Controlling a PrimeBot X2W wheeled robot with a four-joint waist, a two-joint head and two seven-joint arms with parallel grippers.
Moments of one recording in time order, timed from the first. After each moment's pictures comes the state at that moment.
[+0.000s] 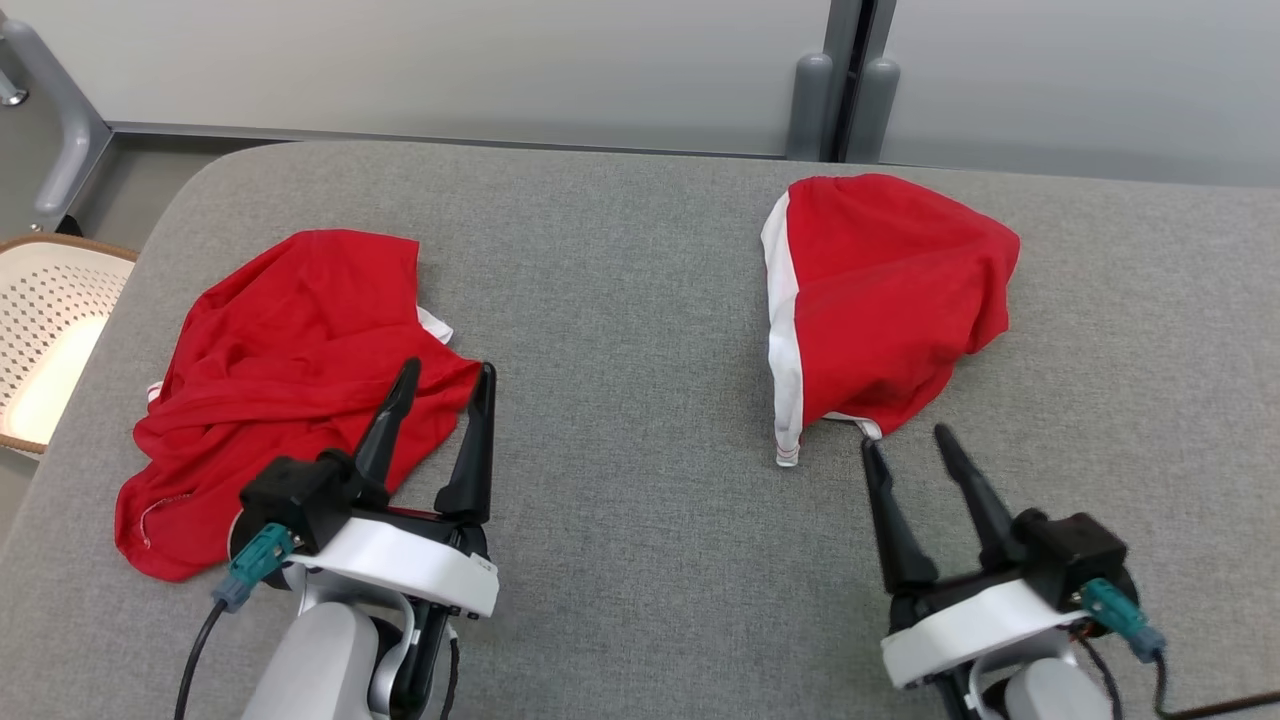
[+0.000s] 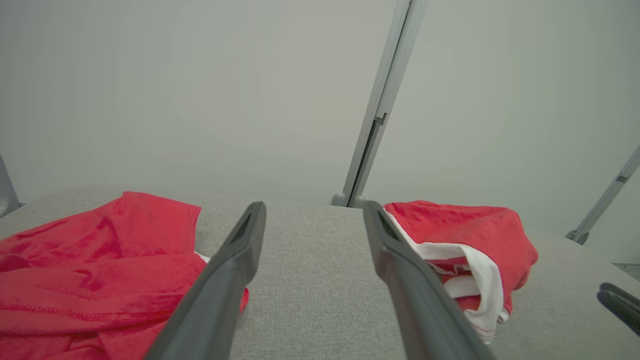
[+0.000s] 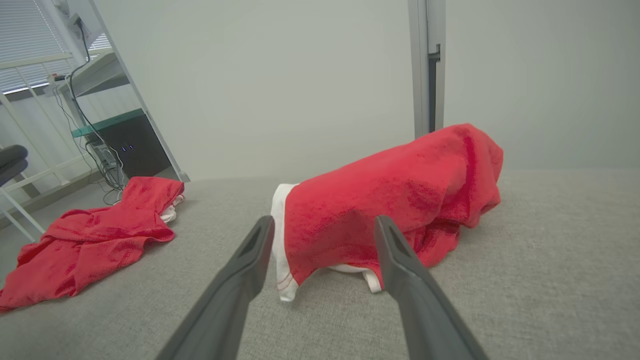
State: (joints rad) left arm -0.26 0.05 -0.20 0.32 -0.37 -0.12 -0.26; right arm -0.17 -0.05 0.23 0.31 0.23 0.13 -0.26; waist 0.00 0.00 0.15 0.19
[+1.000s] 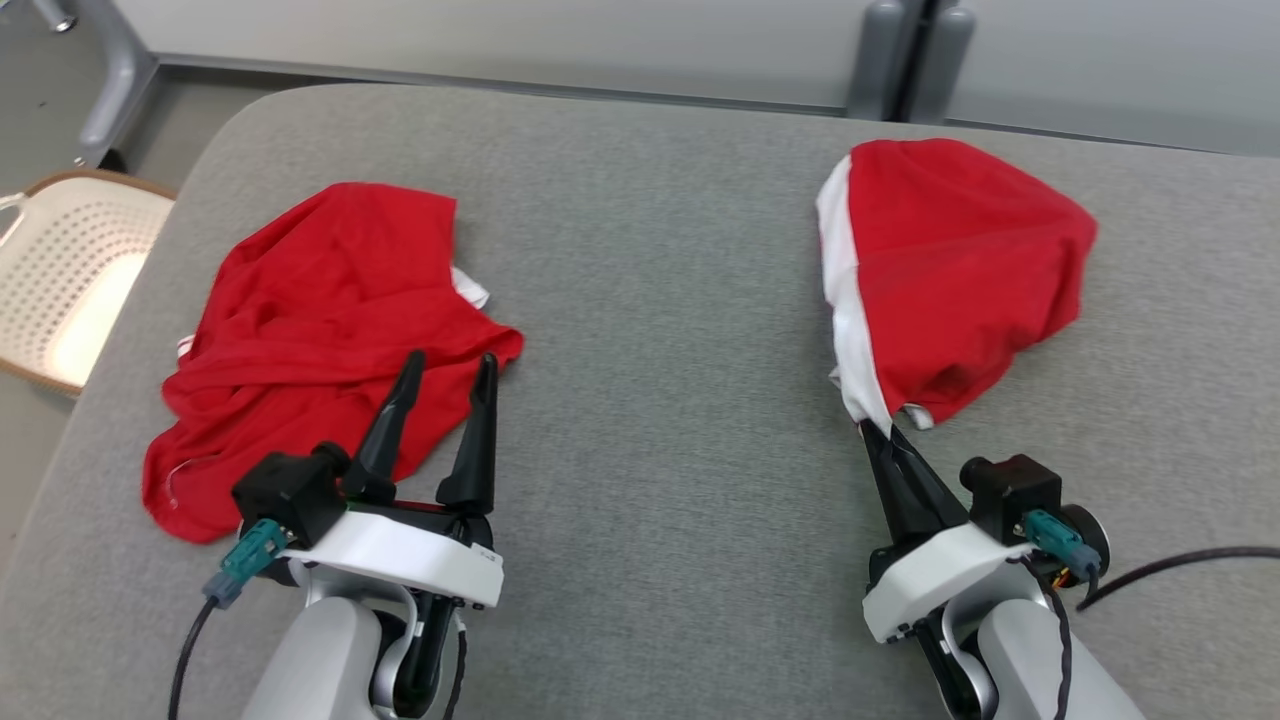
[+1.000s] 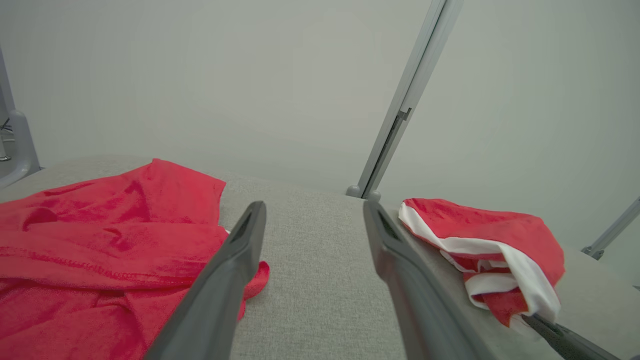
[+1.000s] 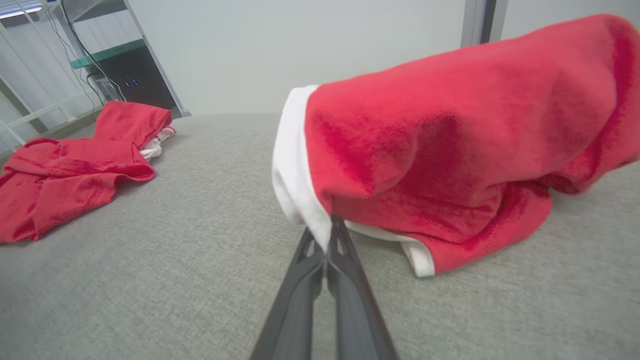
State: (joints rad) left arm -0.26 0.05 -0.23 0.30 -0.47 -0.10 -0.26; right arm -0.37 -0.05 0.31 0.64 0.23 0.13 -0.26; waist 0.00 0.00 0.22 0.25
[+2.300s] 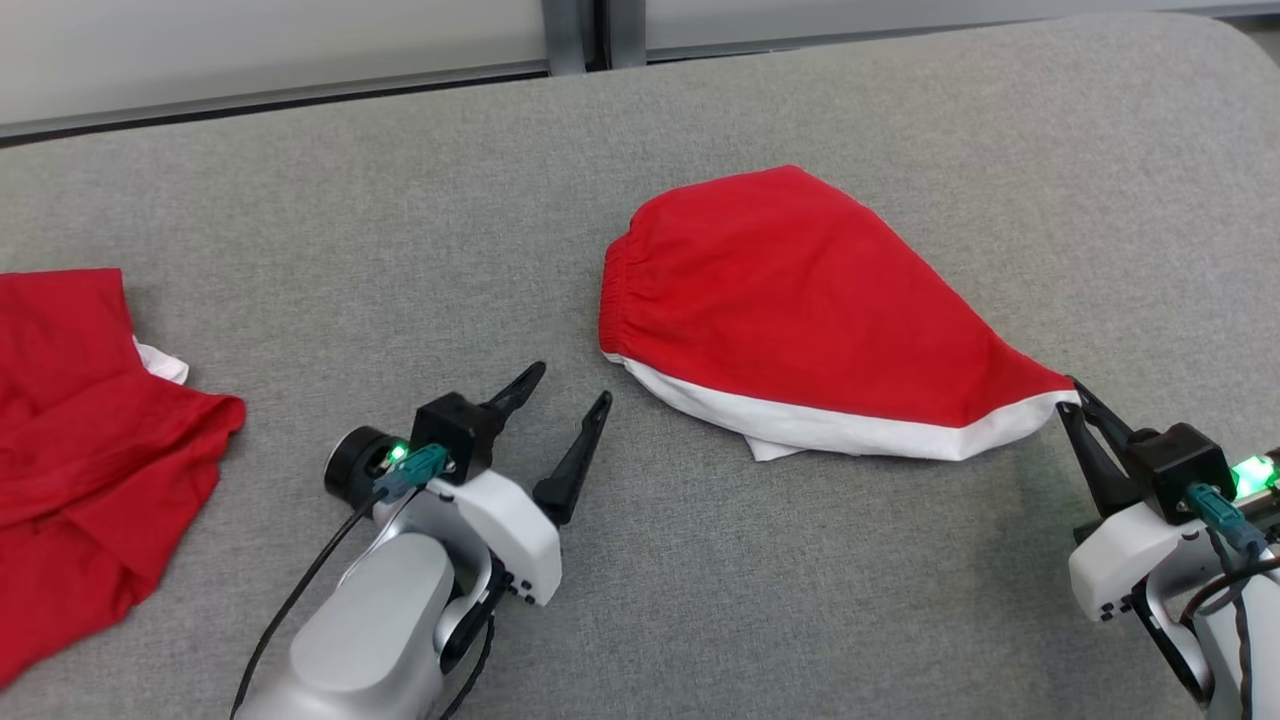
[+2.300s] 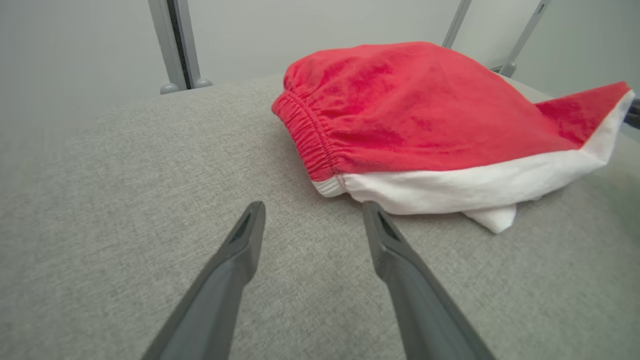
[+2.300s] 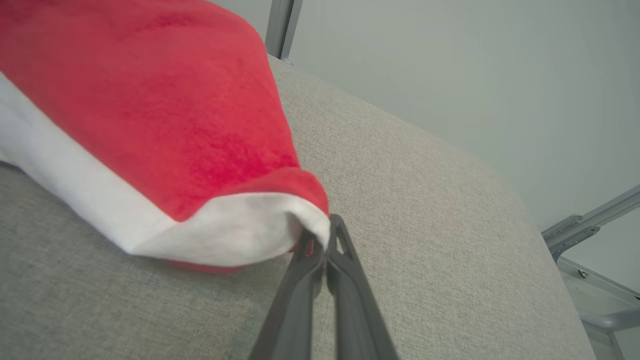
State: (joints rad) left arm -0.54 0.12 -0.64 0.68 -0.45 -0.13 -0.26; right arm -0.30 -0.39 0.27 0.41 0.03 0.13 -0.13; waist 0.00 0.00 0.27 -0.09
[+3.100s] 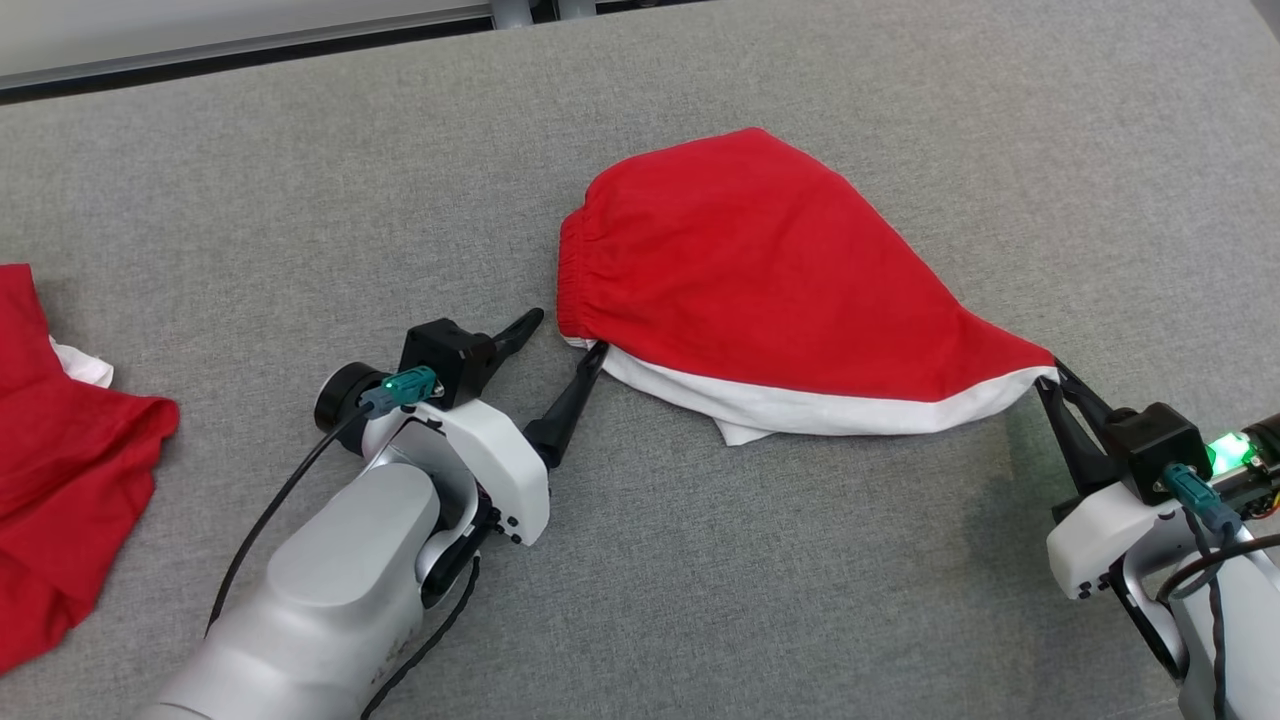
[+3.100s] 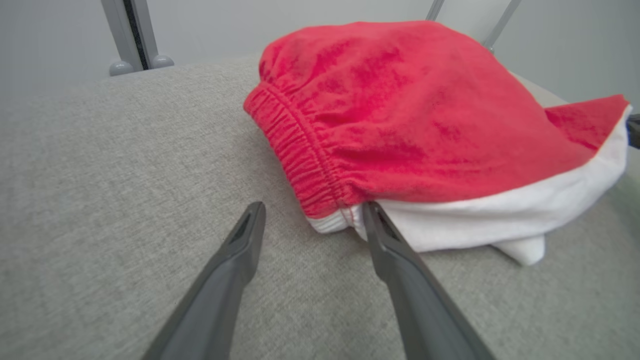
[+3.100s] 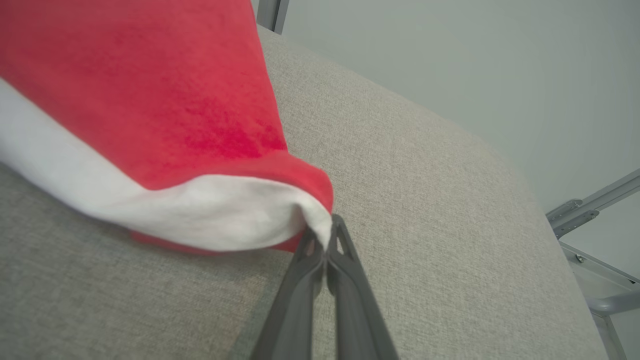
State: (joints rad) left arm -0.75 0.18 -0.92 0.78 -0.75 -0.13 -0.26; right arm -0.36 -0.36 0.28 0.45 0.00 0.13 -0.15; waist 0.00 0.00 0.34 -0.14
